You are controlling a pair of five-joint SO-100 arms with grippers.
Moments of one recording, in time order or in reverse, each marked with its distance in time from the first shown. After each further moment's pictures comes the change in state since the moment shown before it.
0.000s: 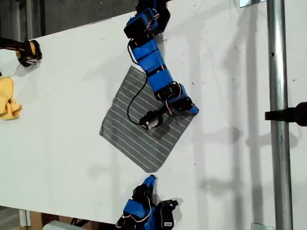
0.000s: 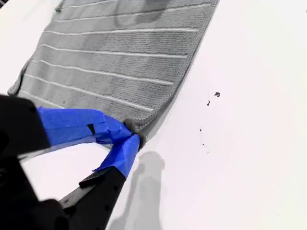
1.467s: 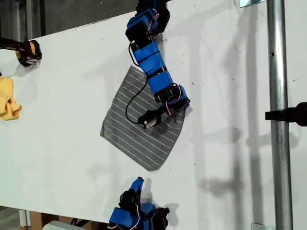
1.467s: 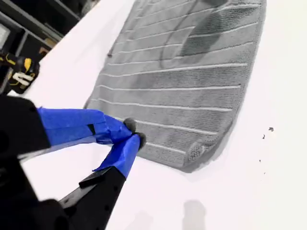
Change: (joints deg) arm 0 -5.9 -28.7 -32.3 0.5 11.6; arm 1 0.3 -3.3 -5.3 5.1 4.9
